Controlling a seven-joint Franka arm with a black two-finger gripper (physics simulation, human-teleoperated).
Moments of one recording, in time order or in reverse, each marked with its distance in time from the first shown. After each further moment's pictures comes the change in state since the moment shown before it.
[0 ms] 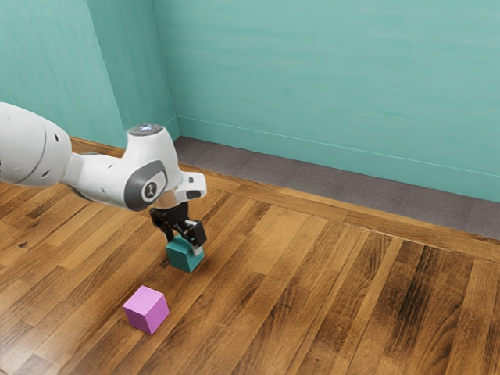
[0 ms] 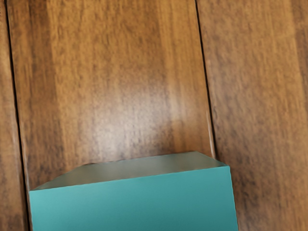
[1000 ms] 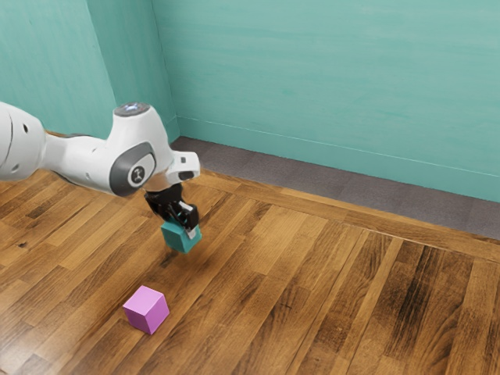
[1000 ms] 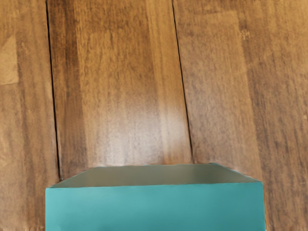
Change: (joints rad) arm -0.002 -0.168 -0.012 -0.070 0.008 -0.015 -0.030
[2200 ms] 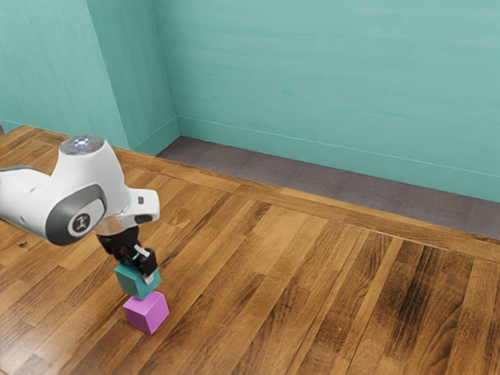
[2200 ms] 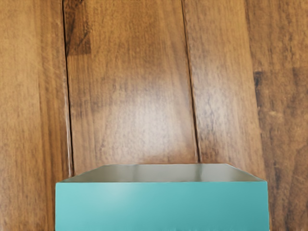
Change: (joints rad) arm 0.060 -0.447 -0.092 -0.480 0.008 0.005 -0.054
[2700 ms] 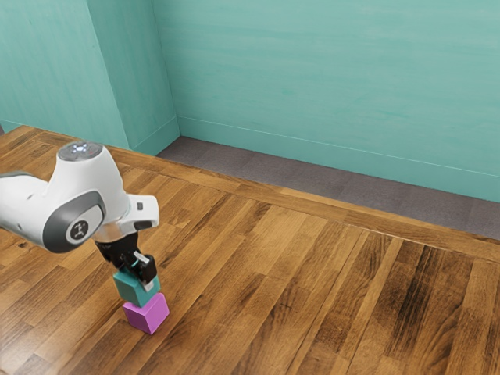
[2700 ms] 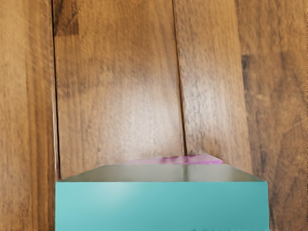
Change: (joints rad) arm 0.004 -0.036 -0.029 -0.040 -0.031 -0.001 -0.018
